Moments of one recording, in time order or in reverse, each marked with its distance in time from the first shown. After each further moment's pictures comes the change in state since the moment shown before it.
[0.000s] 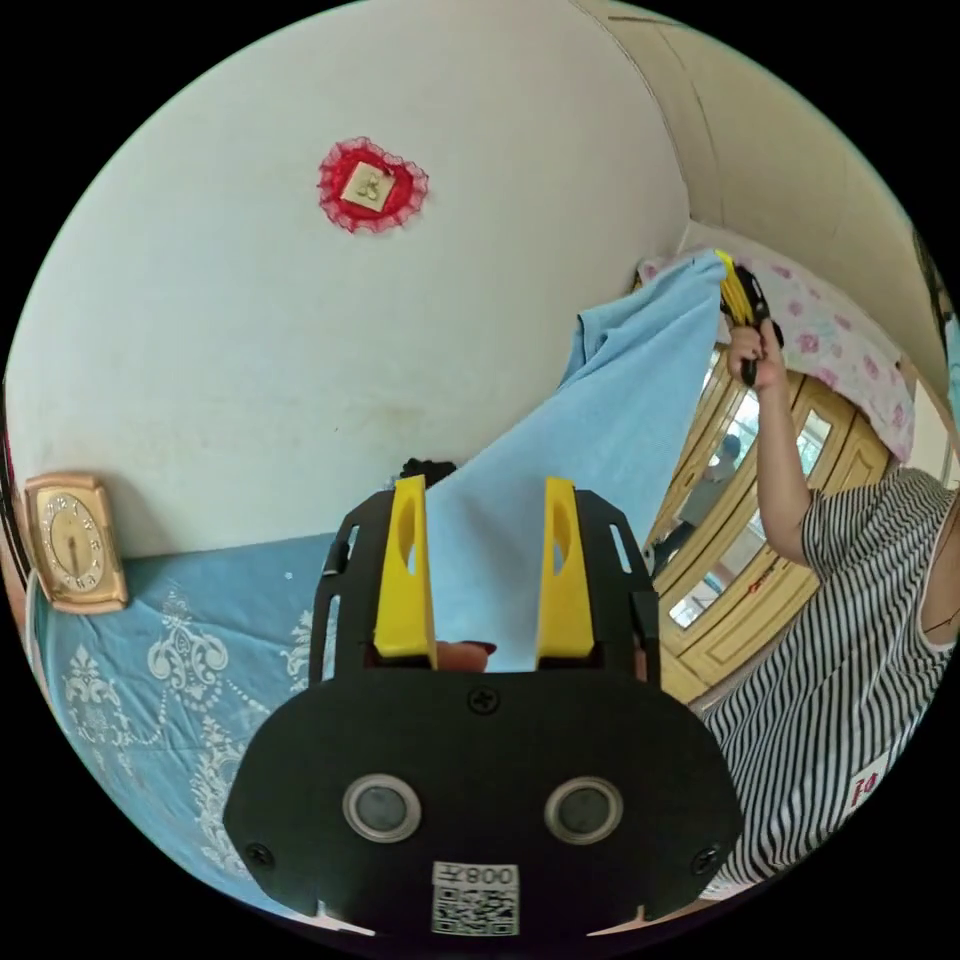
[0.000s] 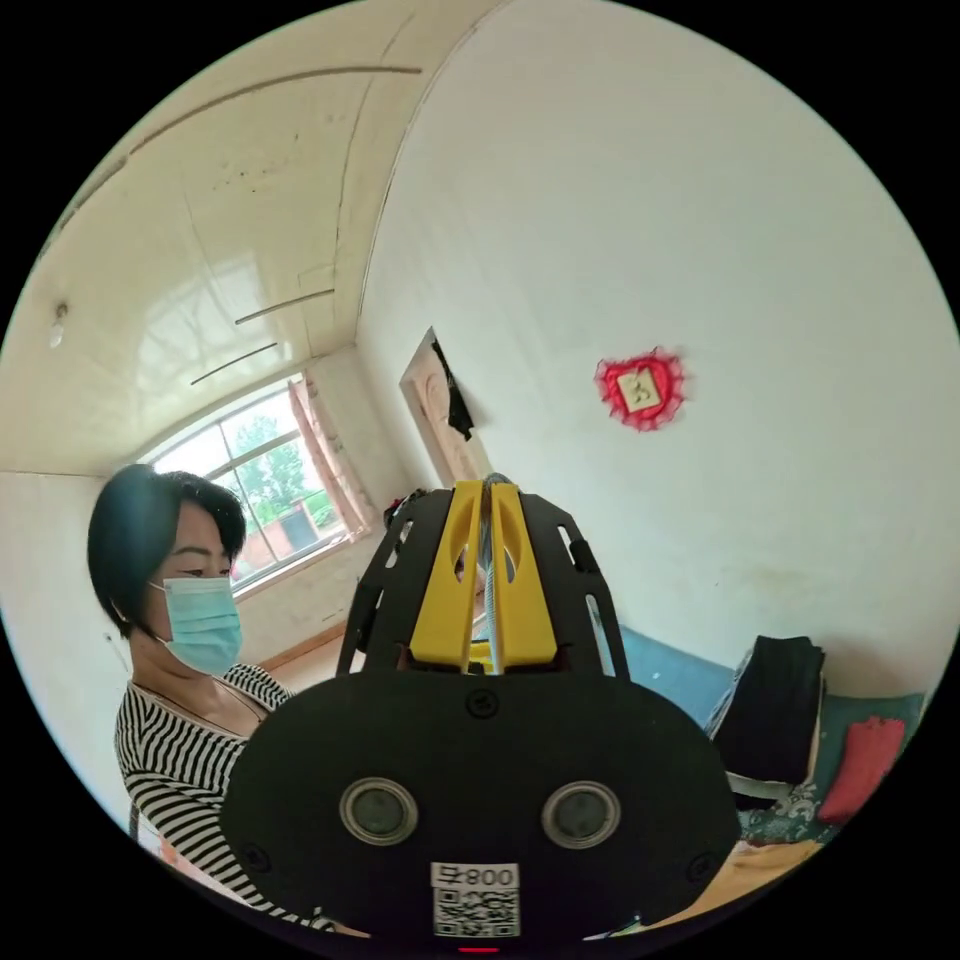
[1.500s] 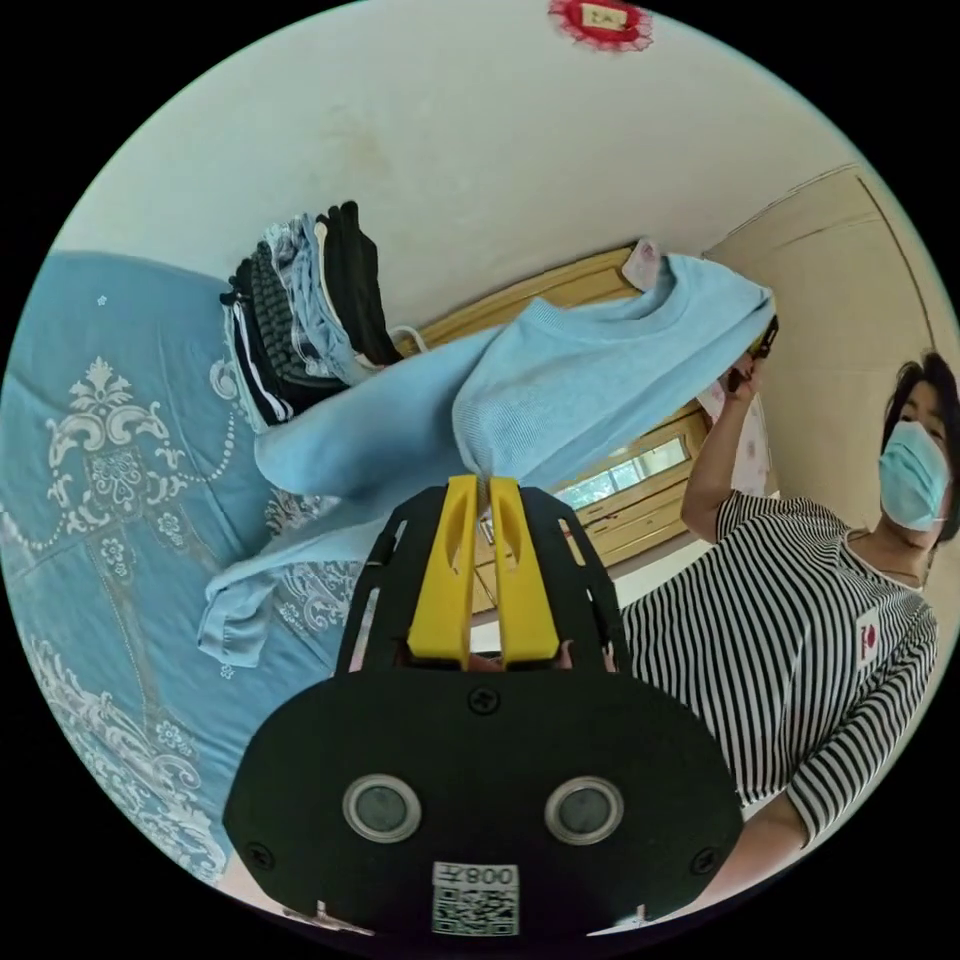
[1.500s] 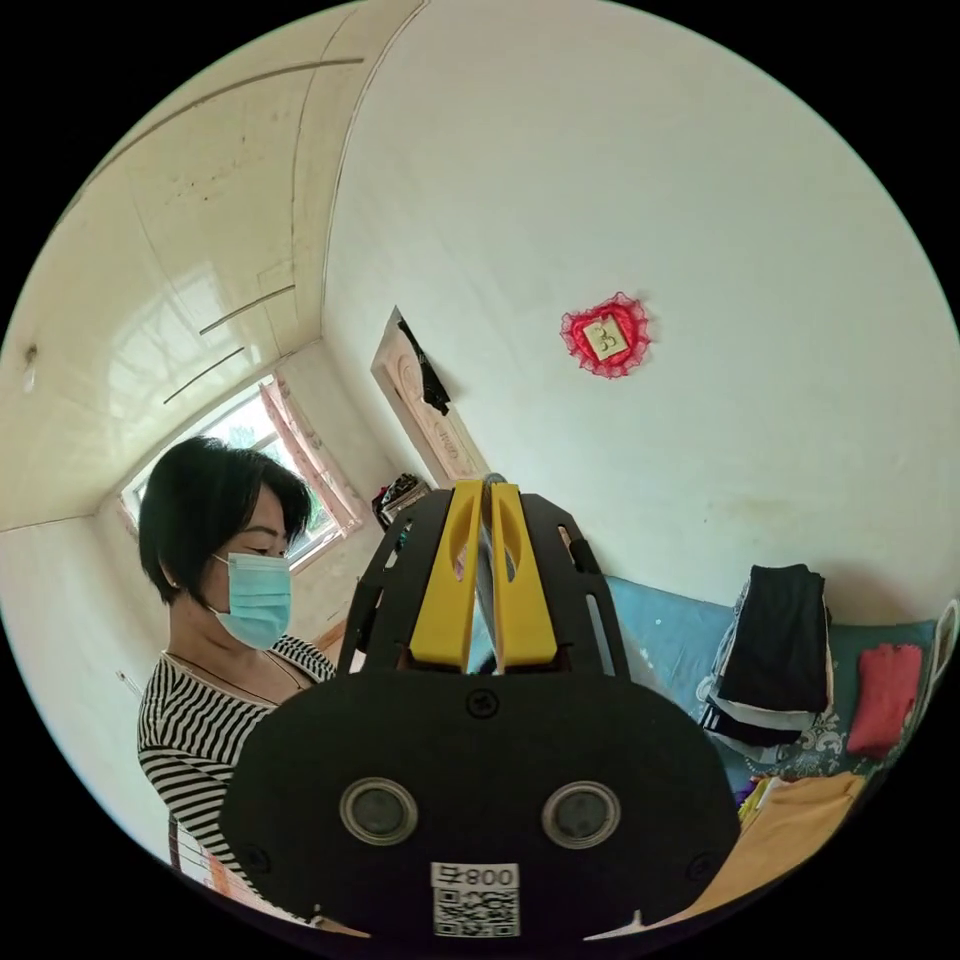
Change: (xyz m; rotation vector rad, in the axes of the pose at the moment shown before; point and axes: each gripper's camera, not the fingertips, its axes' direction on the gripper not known) left arm -0.040 0.104 -0.043 -0.342 0.646 -0.405; right arm -0.005 -0.035 0.089 -0.058 0.068 0.116
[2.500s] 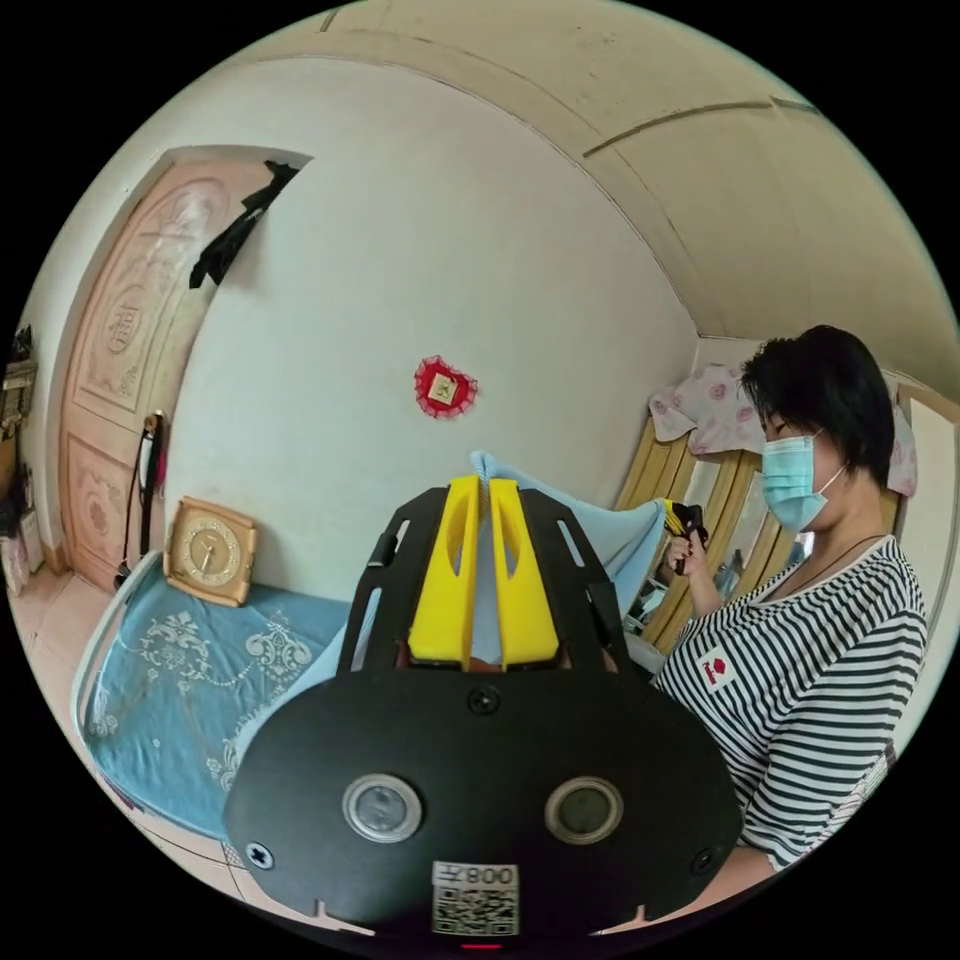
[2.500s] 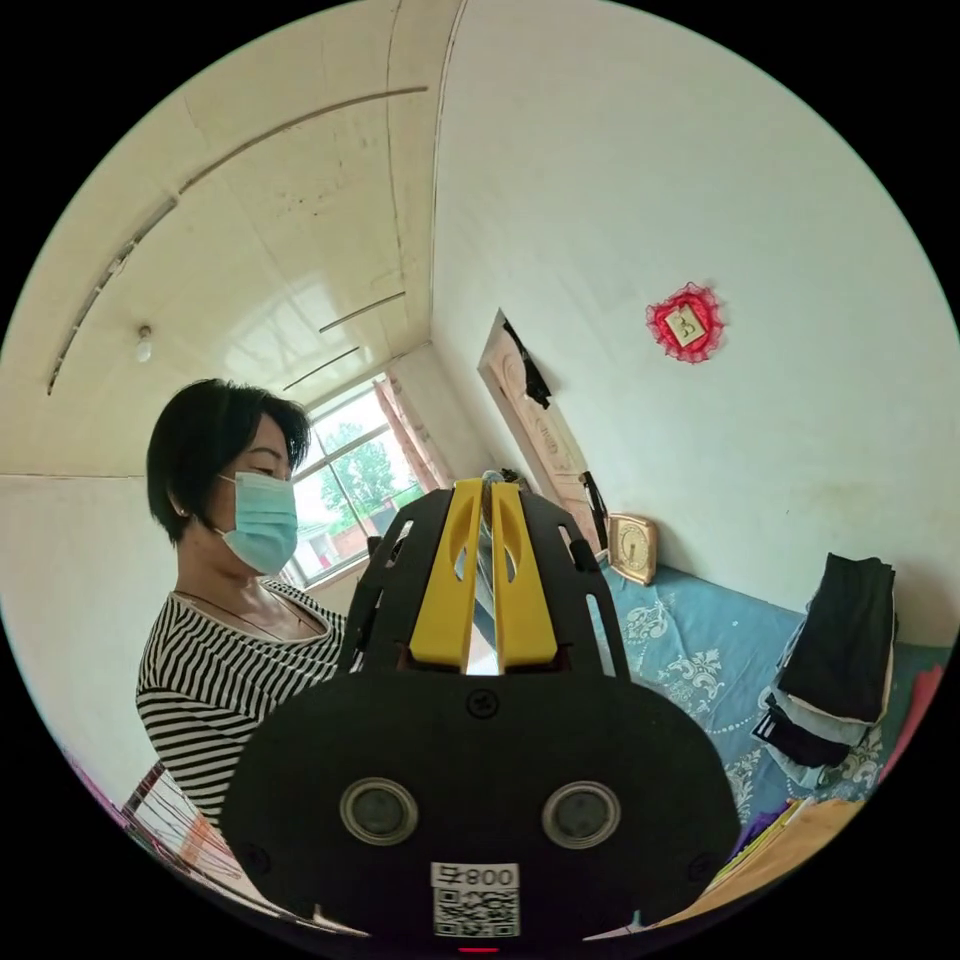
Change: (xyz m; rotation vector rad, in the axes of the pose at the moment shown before) left arm 0.478 0.250 -0.251 0.823 -0.764 0.450; right arm 0.000 0.190 -0.006 0.005 -0.340 -0.083
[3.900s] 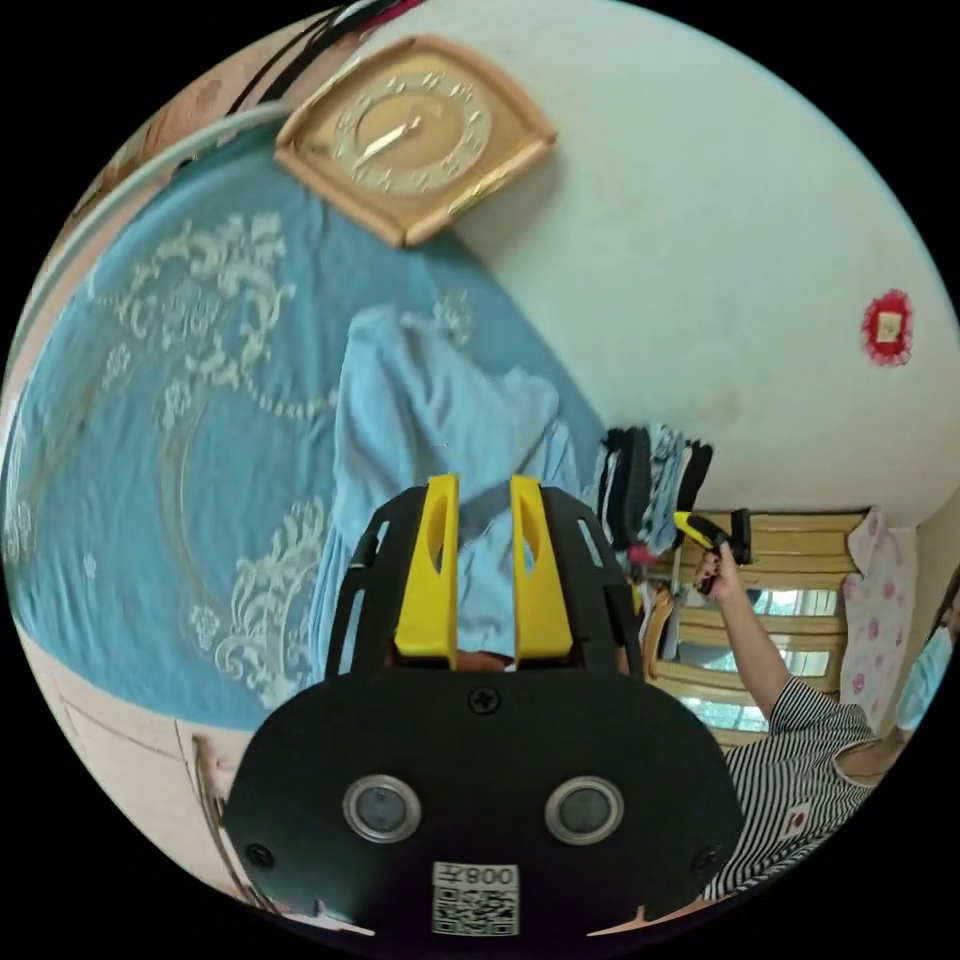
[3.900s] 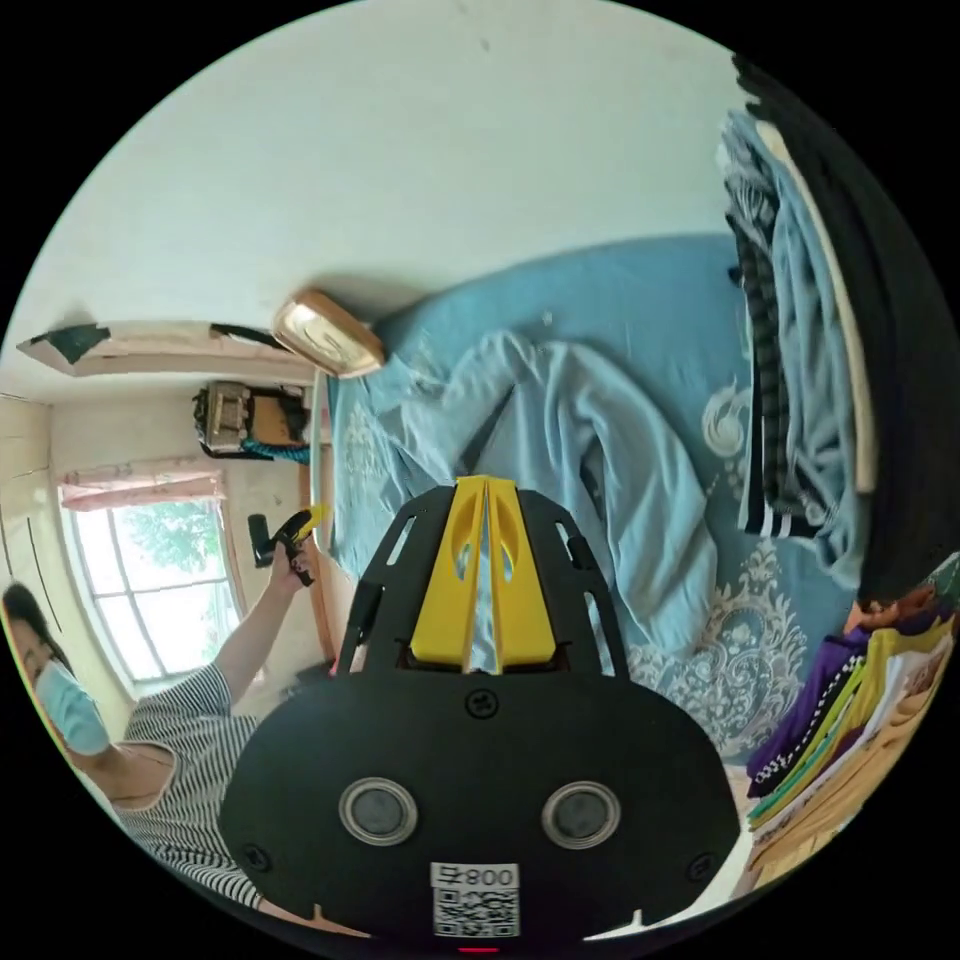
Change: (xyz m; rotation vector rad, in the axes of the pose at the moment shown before) left arm -0.624 0.128 0.330 -0.823 -0.206 -0.792; right arm 0.505 0.381 0.570 -0.675 0.550 0.917
